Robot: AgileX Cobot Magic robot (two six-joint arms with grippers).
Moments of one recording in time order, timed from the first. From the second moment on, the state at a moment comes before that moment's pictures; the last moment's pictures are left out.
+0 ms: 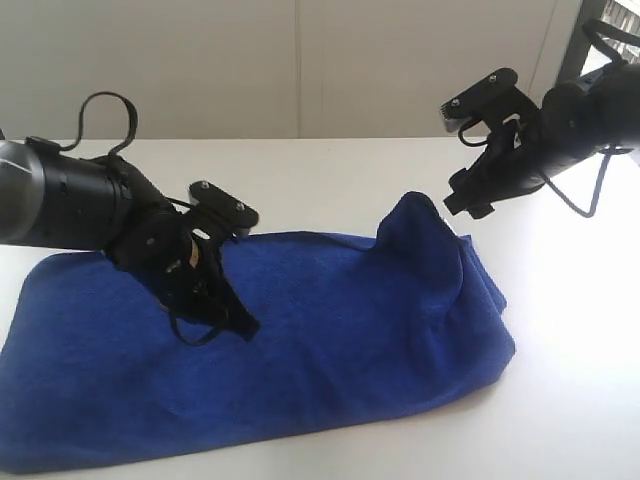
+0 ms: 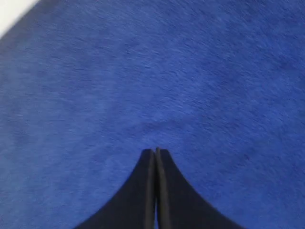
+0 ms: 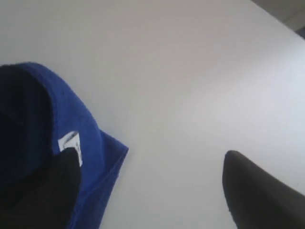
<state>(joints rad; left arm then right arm) -0.63 1.83 -1.07 0.29 0.46 -0.19 0.05 1.86 -1.26 -0.27 0.37 -0.15</state>
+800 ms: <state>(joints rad) -0.65 1.87 -1.07 0.13 0.56 0.05 0.05 1.76 -1.26 -0.17 0.78 -0.12</state>
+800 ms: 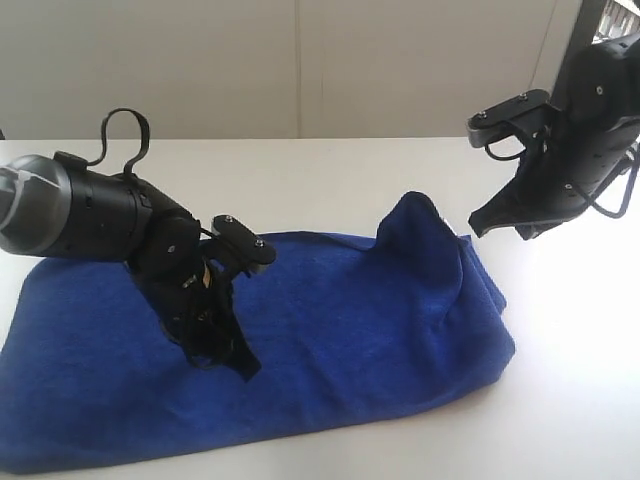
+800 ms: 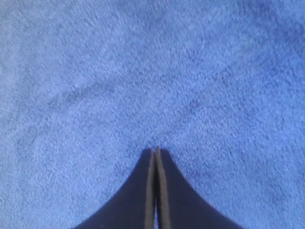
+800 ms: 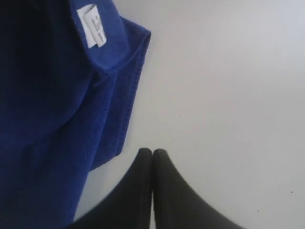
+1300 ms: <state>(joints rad) -0.60 1.88 -1.08 0.37 0.84 0.02 0.05 1.71 -1.26 0.04 0.90 -0.31</state>
